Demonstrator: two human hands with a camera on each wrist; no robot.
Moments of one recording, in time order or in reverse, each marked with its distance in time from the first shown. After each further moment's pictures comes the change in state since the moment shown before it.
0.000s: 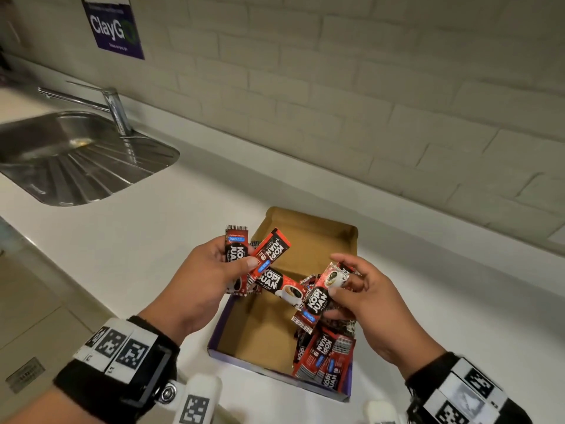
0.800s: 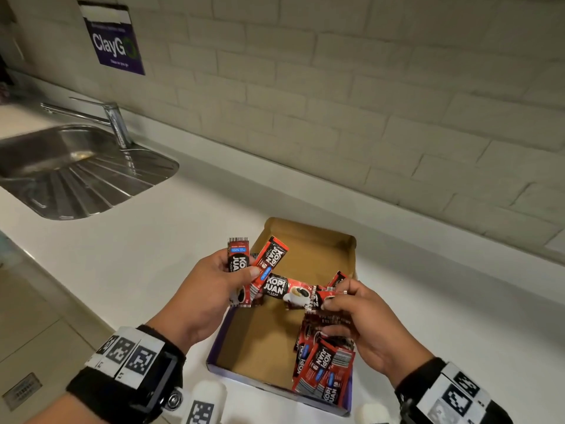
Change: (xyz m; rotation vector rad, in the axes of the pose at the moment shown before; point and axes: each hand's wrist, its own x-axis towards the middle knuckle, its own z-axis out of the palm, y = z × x) left_hand 0.010 -0.001 0.006 -0.017 0.010 -0.071; right_hand 0.011 0.005 0.004 0.197 0.034 0.246
